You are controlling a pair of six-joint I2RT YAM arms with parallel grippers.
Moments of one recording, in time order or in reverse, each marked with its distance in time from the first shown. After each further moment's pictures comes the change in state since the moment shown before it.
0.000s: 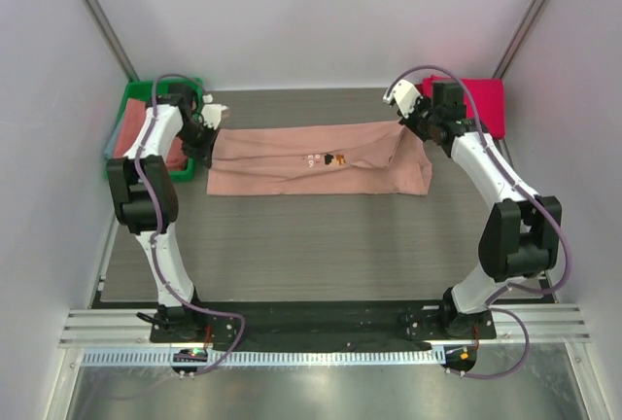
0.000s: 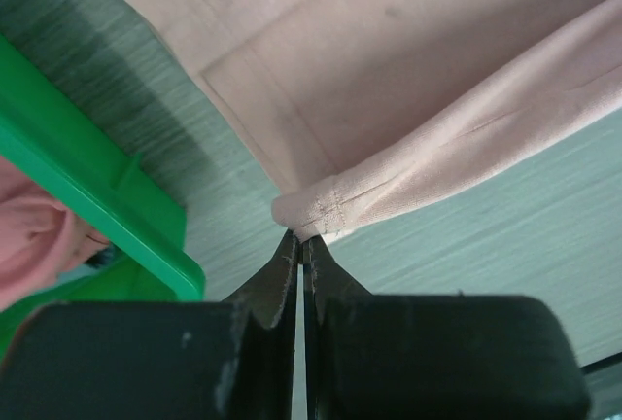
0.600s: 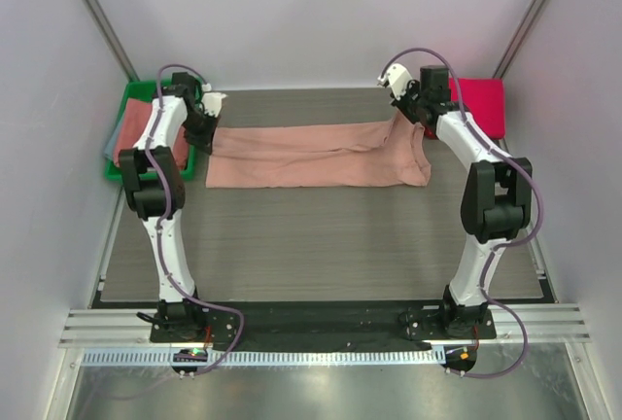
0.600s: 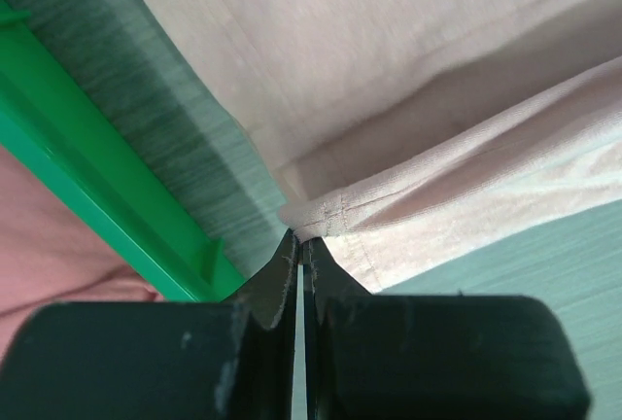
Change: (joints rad) left arm 0.000 0.190 0.241 0.016 -0.049 -0.059; right arm -0.013 0.308 0.225 0.107 0.024 0.073
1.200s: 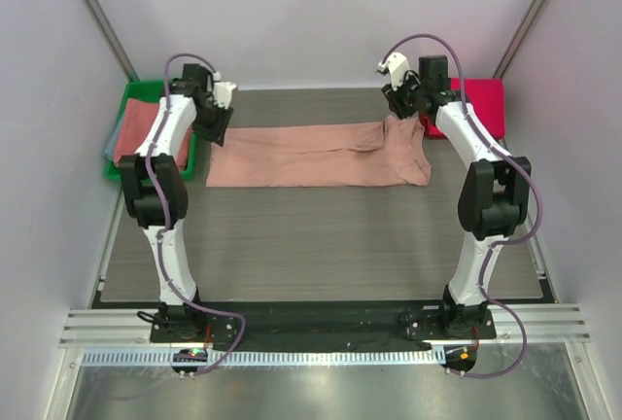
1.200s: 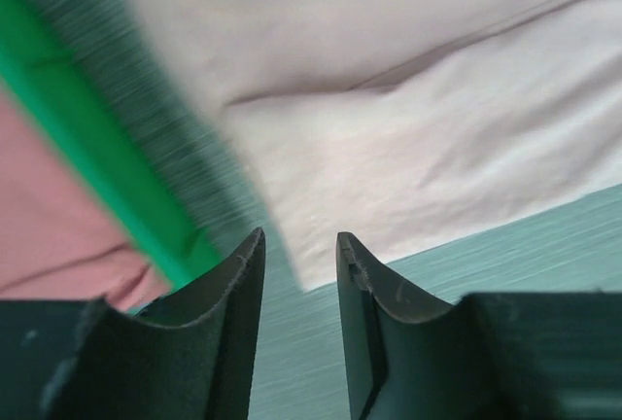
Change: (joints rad) left arm -0.074 -0.123 -0.058 0.072 -0.076 -0.076; right arm 0.016 0.053 0.149 -0.106 -0.107 0.146
